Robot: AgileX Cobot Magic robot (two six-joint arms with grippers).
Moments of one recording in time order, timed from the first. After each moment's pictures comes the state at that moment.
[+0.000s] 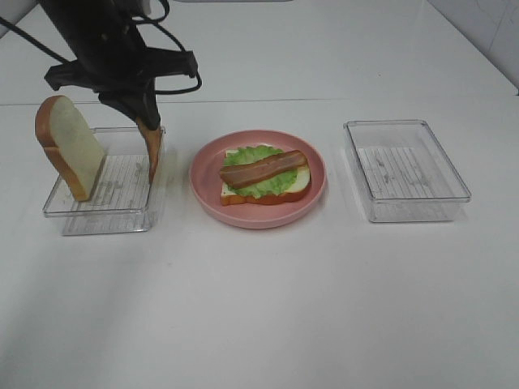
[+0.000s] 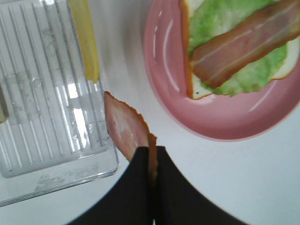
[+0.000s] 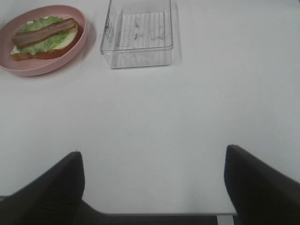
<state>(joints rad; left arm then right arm) -0.37 2.00 -1.69 -0.17 1.04 -0.23 0.05 0.00 -0.45 0.01 1.11 0.04</state>
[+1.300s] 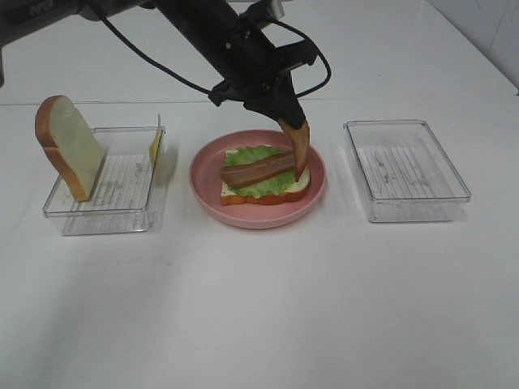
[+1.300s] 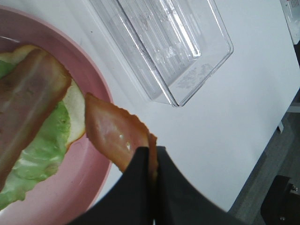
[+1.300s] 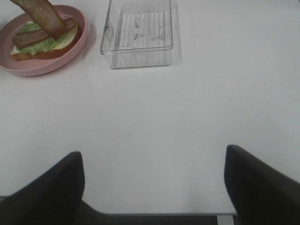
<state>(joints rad) -0.47 2.47 -2.32 -0.71 1.21 0.12 0.05 0.00 -0.45 0.01 1.11 0.04</state>
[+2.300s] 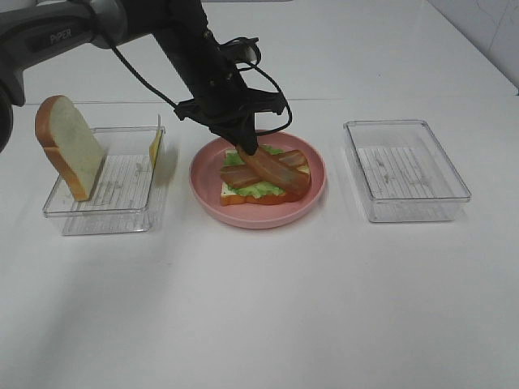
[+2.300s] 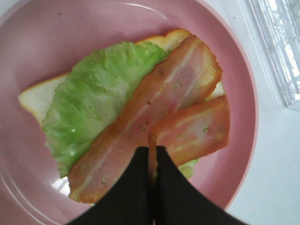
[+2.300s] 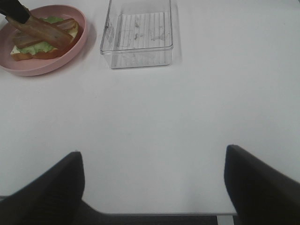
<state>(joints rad) -0.45 2.53 -2.32 -0.39 1.16 0.02 0.05 0.00 -0.45 0.01 1.11 0.04</state>
